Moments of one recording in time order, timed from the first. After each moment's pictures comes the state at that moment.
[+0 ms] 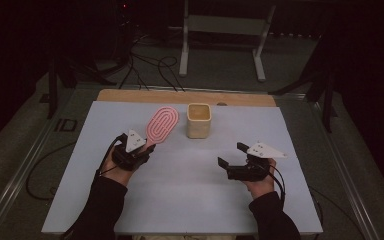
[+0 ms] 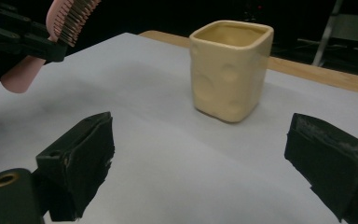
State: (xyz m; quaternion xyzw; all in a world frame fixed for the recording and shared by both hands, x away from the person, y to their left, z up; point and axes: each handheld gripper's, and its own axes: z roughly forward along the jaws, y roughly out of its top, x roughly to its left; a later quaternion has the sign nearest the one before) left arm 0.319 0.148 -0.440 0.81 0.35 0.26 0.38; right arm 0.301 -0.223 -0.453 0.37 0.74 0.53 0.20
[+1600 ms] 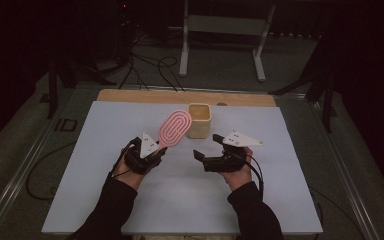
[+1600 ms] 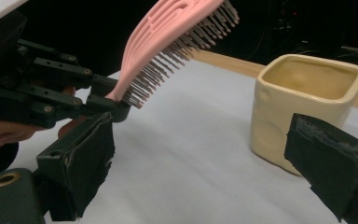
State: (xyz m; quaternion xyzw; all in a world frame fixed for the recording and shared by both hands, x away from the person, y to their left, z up) left arm 0.313 0.115 -0.445 0.82 0.32 0.27 0.39; right arm 0.317 -0.160 -0.431 0.34 0.74 0.55 0.16
